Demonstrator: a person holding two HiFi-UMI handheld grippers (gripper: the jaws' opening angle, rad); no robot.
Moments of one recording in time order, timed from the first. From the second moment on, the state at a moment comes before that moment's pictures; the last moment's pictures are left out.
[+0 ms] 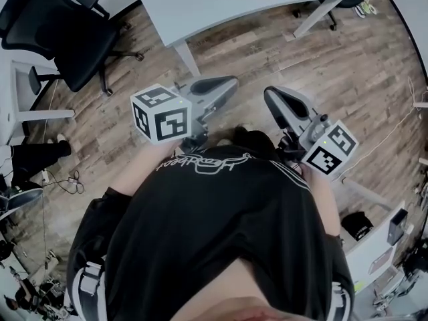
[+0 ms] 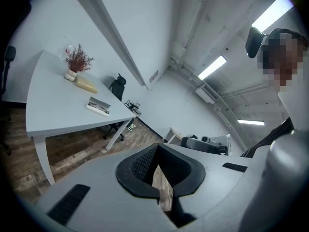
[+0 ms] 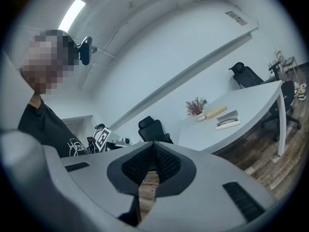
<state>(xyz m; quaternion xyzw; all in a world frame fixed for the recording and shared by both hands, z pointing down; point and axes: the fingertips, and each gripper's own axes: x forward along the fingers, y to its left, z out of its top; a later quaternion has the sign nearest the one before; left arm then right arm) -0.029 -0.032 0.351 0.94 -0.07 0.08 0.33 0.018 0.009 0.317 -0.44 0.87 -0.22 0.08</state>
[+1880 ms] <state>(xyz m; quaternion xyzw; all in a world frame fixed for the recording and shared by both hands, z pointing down) 0.119 -0.366 0.375 0.91 -0.18 0.08 0.36 0.173 -0.348 0.338 -0.37 0.90 -0.24 0.04</state>
